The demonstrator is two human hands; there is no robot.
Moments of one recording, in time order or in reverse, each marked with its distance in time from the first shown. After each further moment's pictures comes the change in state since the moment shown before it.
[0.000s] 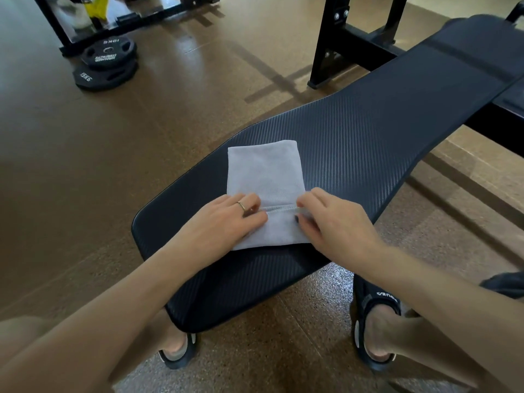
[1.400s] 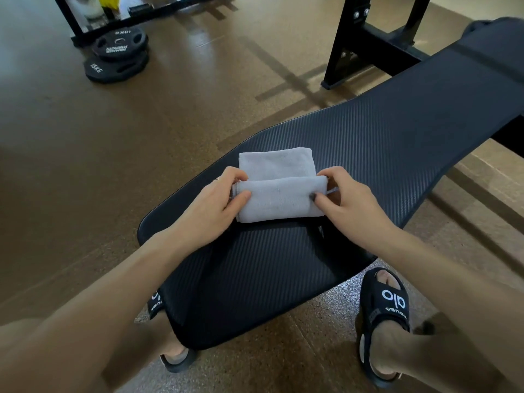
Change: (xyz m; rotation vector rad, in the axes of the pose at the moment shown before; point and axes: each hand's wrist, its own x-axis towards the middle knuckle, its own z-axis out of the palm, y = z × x) left_hand 0.009 -0.044 0.004 -0.760 0.033 -0.651; right_hand 0.048 0.026 0.001 0.607 -0.102 0.455
